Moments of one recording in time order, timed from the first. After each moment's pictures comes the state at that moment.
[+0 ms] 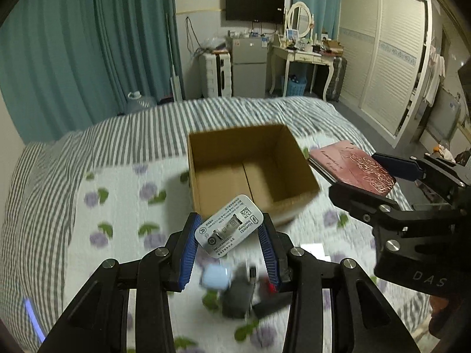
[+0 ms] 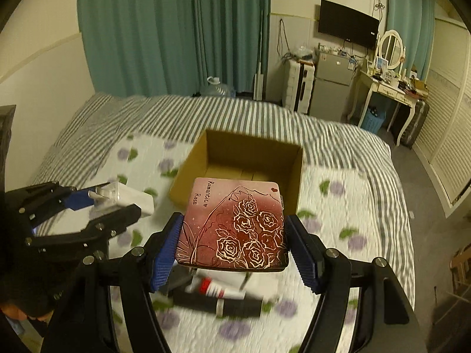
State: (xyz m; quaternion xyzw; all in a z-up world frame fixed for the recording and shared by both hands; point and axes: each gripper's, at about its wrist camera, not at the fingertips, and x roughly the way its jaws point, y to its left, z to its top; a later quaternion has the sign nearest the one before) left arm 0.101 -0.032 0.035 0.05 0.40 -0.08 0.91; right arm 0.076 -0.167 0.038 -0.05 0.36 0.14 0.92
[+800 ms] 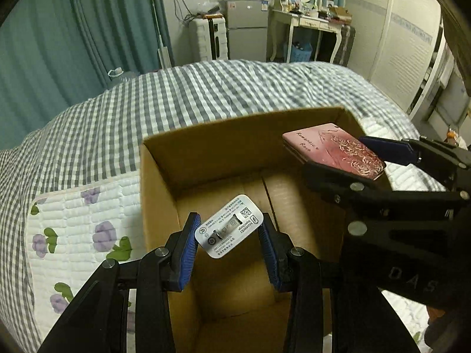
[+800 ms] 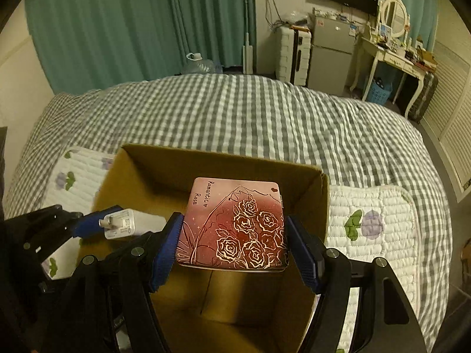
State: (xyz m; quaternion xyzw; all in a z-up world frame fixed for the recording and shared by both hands) left arm 0.282 -0.051 -0.082 0.08 0.47 -0.09 0.87; right arm 0.290 -0.166 -0.061 -0.02 0.43 0.12 0.90
